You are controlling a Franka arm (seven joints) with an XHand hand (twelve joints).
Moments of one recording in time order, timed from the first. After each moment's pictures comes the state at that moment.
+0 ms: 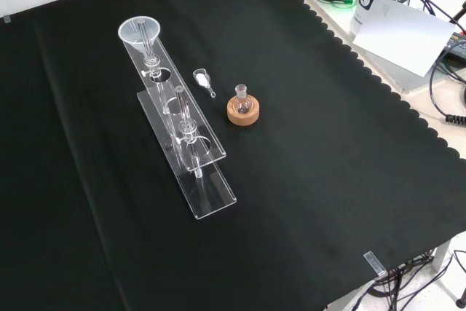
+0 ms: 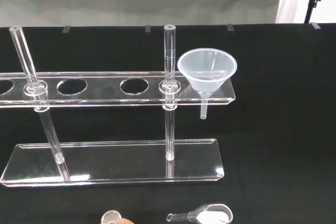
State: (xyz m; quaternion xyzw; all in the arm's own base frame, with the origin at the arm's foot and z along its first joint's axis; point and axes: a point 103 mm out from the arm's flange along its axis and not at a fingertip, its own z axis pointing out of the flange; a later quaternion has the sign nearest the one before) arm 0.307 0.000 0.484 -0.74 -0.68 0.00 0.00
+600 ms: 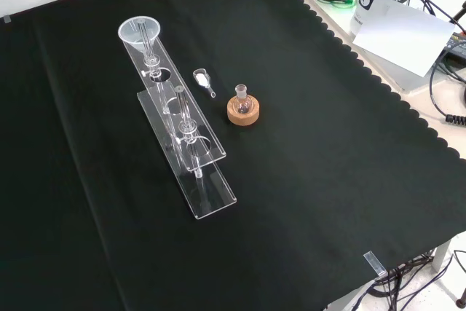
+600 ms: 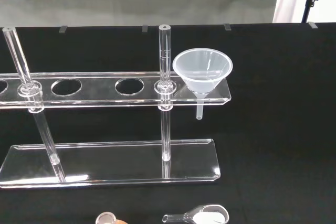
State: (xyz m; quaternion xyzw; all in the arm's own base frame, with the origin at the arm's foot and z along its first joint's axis) arm 0.310 -0.006 0.482 -0.74 -0.67 0.00 0.00
